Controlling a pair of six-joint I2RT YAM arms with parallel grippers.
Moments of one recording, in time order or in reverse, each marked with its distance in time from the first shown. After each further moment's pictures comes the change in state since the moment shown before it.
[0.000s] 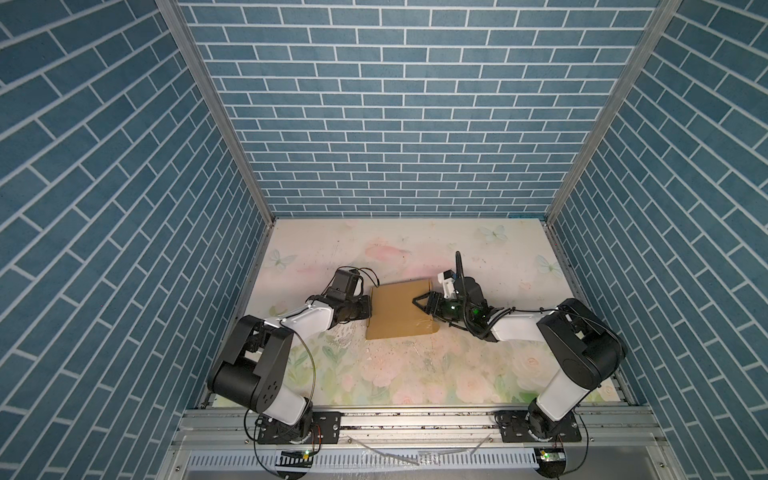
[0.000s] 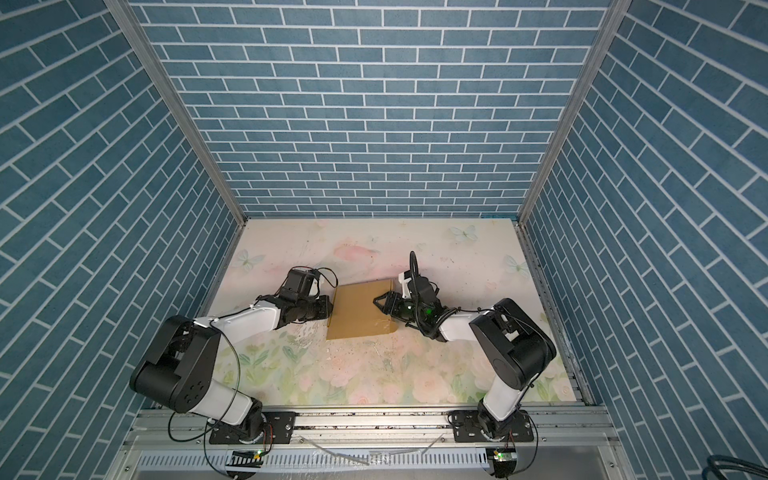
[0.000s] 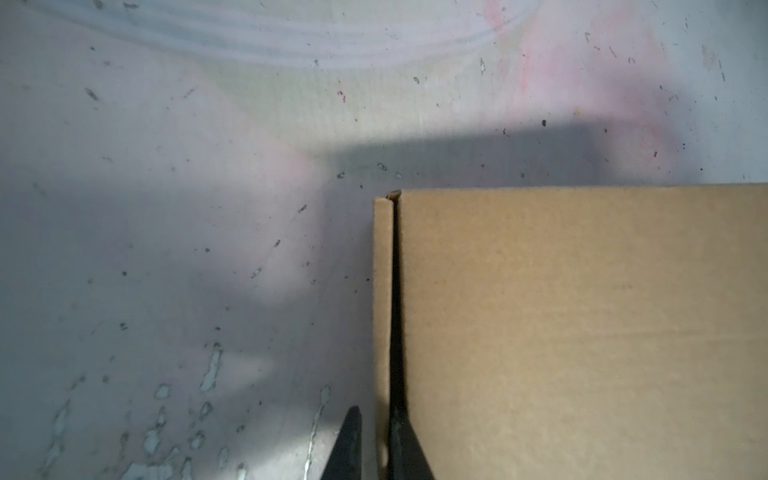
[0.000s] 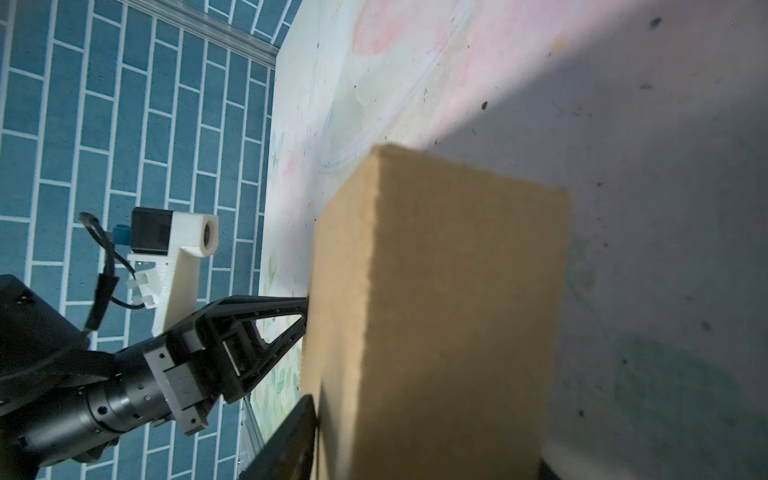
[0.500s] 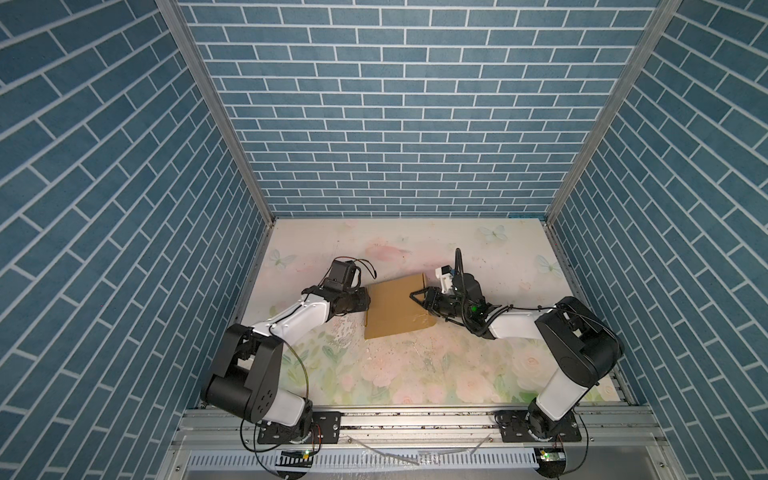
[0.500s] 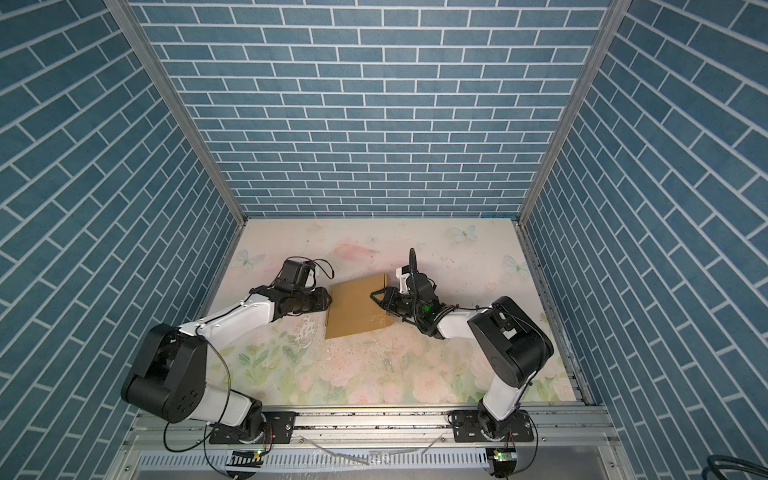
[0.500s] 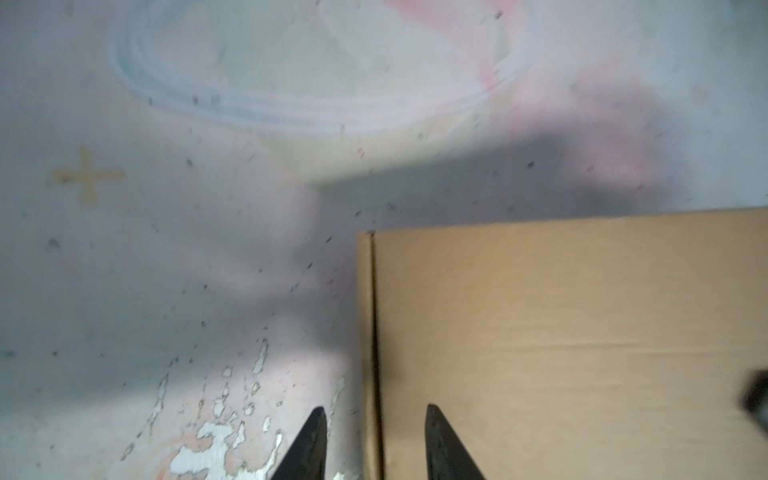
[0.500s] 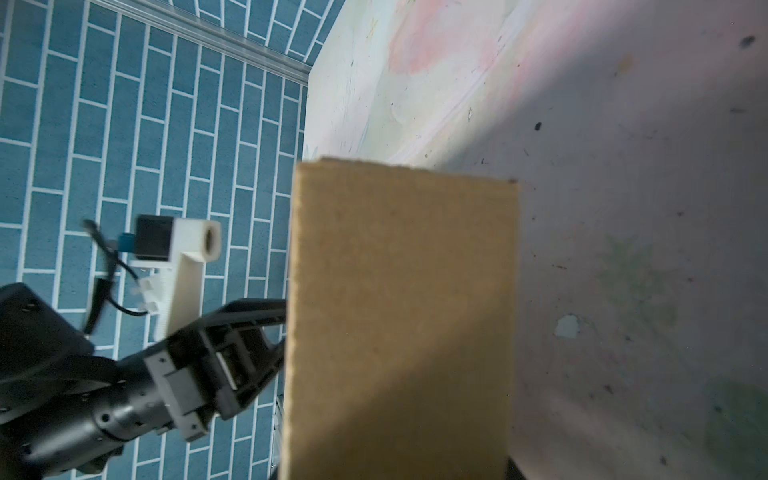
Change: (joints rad) left arm 0.024 -0.076 0.146 -0.183 -0.046 0.026; right arm 0.006 0.004 0.032 0.039 -0.017 0.050
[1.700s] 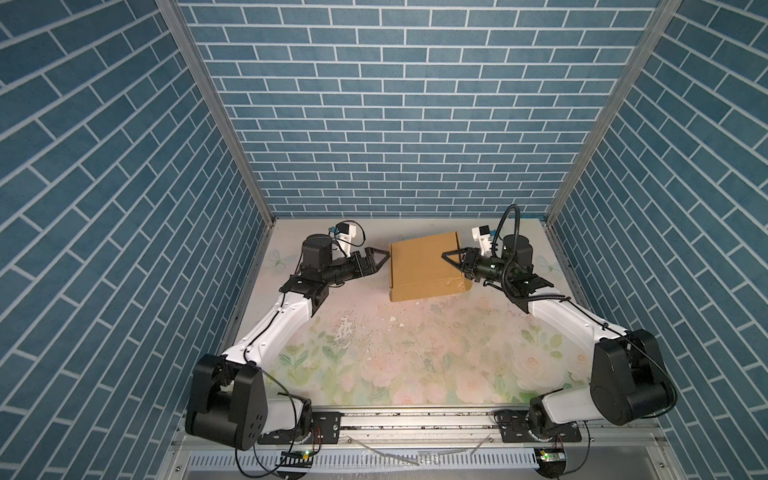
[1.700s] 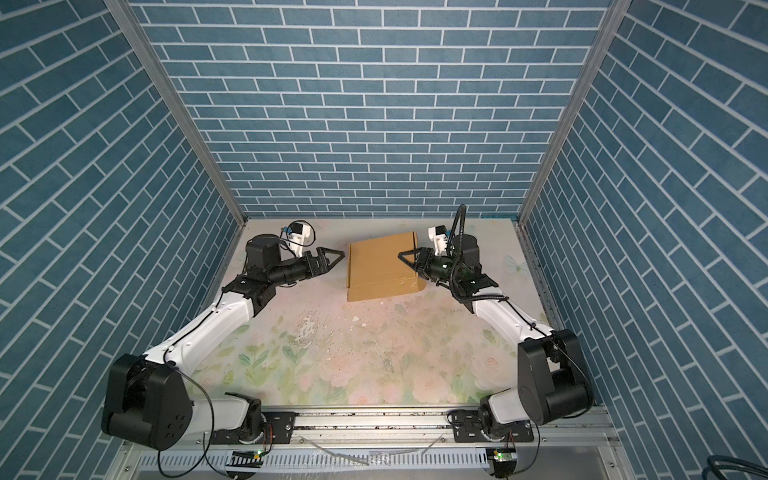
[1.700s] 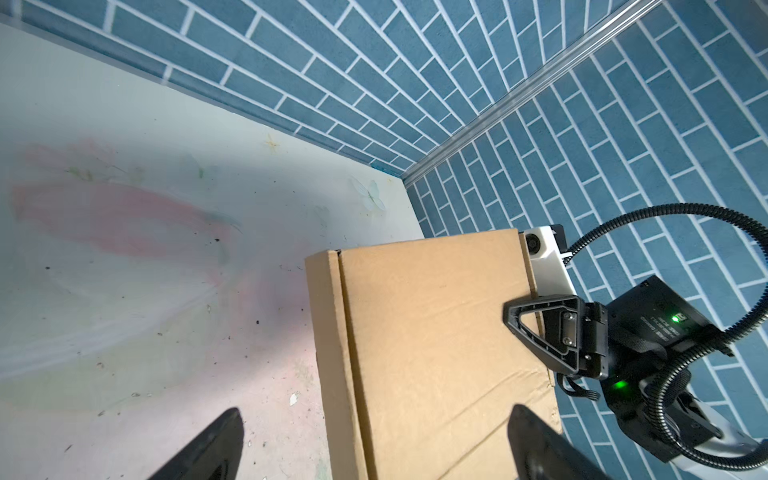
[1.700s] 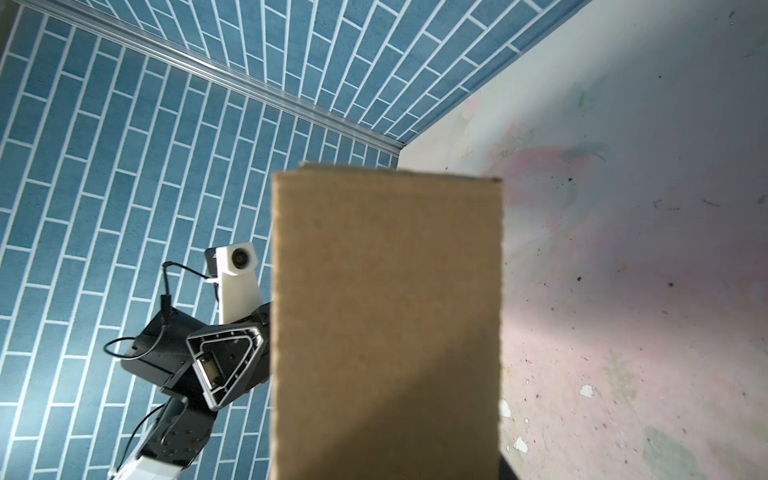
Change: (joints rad) left arm 0.100 -0.098 0.053 0.394 0.496 -0.239; right arm -0.336 -0.264 0.220 -0.329 -0.352 -0.078
